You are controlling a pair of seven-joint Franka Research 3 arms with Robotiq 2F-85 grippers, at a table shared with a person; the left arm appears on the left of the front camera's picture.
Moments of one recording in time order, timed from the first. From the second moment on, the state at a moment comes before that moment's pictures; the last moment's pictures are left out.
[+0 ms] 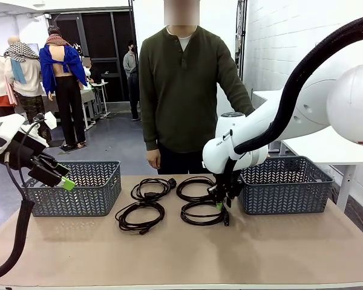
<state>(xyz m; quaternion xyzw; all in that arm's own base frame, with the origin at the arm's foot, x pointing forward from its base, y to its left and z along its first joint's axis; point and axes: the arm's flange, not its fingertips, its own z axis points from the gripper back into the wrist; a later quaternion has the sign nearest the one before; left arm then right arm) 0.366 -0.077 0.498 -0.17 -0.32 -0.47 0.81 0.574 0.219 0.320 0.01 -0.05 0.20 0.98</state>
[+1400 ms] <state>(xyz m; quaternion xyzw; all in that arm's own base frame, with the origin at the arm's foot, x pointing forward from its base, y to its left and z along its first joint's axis) 0.366 -0.077 0.498 -0.17 -0.32 -0.47 0.81 0.579 0.233 0.307 -0.01 -0.05 0.21 0.98</state>
